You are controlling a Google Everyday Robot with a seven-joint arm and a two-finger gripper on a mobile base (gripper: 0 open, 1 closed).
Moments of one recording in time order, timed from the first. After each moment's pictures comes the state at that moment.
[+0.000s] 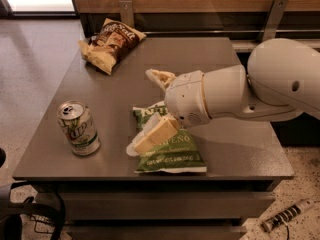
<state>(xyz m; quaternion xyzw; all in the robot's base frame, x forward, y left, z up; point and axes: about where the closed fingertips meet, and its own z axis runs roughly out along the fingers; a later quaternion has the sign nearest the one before) 0.454 0.041 0.908 -0.59 0.60 0.28 0.46</state>
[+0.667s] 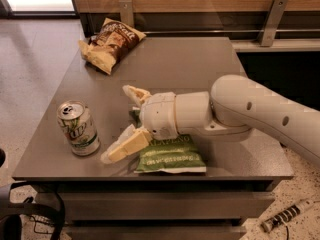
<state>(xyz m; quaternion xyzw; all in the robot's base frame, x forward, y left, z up) 0.462 0.100 0.868 -0.55 0.57 0.38 0.48</state>
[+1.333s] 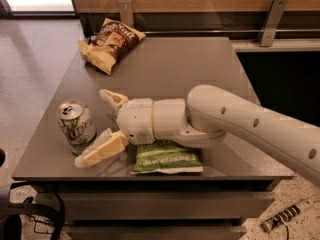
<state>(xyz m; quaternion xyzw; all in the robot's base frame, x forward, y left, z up) 0.452 0.151 0.871 -0.53 0.53 0.44 0.49</state>
